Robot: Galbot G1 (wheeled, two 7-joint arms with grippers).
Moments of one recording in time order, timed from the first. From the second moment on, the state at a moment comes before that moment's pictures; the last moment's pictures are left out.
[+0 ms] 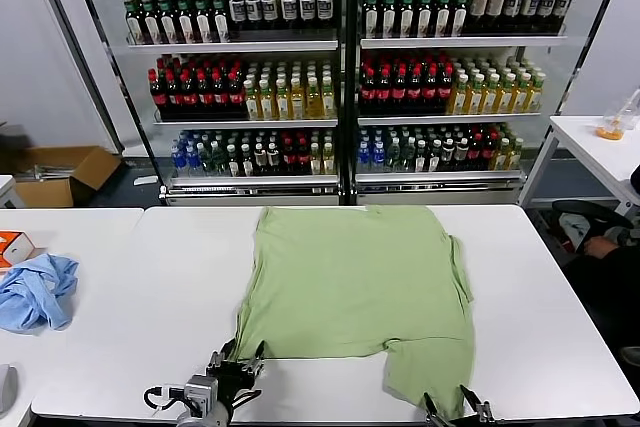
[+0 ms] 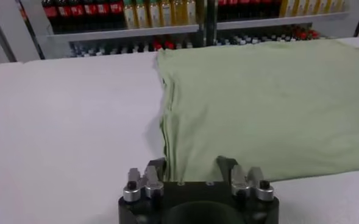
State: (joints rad) left arm 1.55 -1.33 -0.36 -2.09 -0.19 0.57 -0.16; right arm -1.90 1.11 0.46 2.28 0.34 -0.56 0.24
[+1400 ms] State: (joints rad) left arm 1.47 -1.23 -0.41 -2.17 -0.48 0.46 -0.13; right arm -1.53 0.88 0.56 2.20 0.54 -0.40 0.19
